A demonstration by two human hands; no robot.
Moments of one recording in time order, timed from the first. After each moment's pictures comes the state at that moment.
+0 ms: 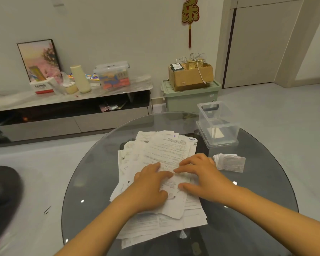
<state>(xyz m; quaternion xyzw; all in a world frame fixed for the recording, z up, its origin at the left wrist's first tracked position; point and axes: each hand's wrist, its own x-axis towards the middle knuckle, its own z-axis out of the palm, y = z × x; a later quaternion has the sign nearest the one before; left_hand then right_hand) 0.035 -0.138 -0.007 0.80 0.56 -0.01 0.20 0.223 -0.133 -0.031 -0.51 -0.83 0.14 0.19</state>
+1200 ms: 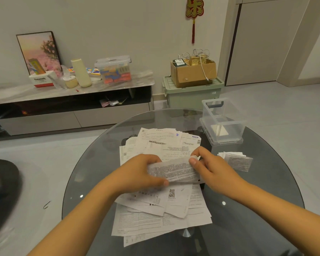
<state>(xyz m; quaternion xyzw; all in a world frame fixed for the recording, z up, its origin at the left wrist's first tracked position) 0.003 -0.125 0.020 0.76 0.54 0.11 0.34 0.224 -0.136 -0.019 -0.52 -0.74 0.30 0.31</state>
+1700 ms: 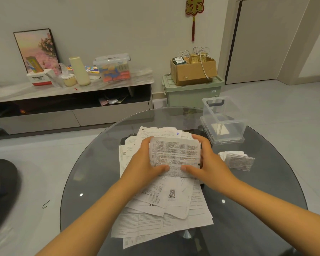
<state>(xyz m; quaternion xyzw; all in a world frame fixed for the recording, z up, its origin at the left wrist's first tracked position) 0.019 -0.105 -0.013 0.70 0.58 0.28 0.31 0.216 -0.121 -0.031 -0.54 -0.69 0.34 0.36</state>
